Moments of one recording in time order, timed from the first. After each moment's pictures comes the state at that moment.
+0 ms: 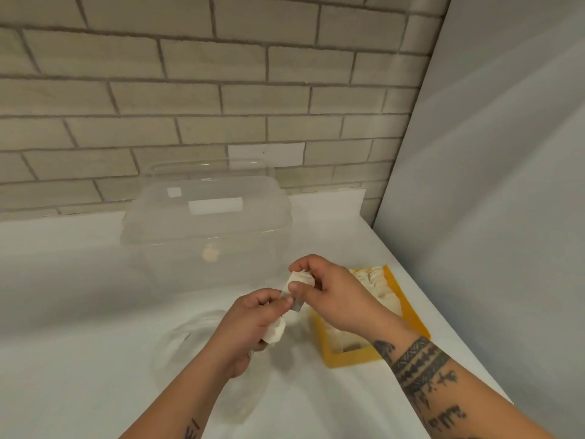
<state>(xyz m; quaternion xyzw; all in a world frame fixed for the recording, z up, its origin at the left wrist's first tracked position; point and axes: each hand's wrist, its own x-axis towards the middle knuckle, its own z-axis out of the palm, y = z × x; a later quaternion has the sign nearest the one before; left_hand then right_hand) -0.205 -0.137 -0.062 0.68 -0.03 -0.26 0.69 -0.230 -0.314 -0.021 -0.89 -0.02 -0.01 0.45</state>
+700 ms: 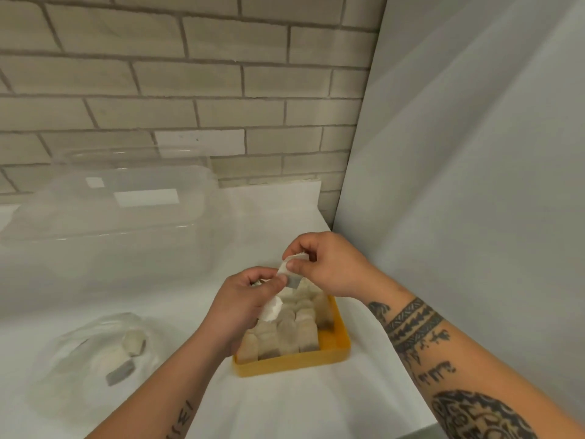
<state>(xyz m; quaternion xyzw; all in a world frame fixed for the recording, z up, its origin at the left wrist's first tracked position) -0.208 -0.297 -0.062 0.71 -0.02 -0.18 0.68 -0.215 -0.480 -0.006 -0.93 -0.04 0.00 0.37</state>
